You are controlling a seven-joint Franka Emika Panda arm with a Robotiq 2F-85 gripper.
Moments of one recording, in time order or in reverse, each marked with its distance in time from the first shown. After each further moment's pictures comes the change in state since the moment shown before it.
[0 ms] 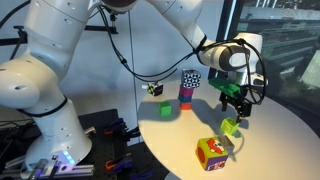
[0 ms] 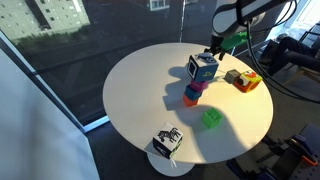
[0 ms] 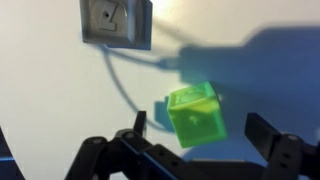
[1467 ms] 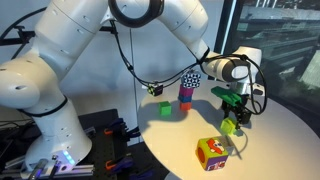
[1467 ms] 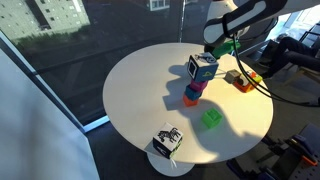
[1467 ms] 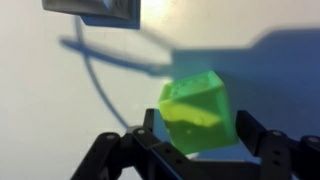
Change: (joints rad) arm 0.005 0.156 0.003 0.141 0.000 0.004 0.001
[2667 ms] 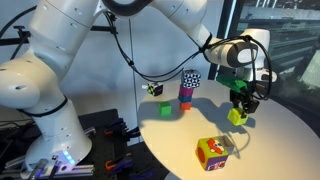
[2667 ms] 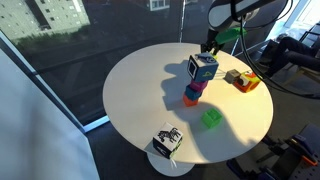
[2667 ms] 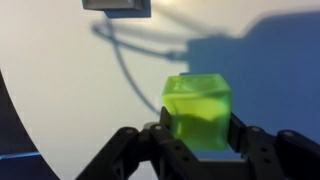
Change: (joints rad) arm 0.000 -0.097 -0.015 -0.001 0.003 -0.039 0.073
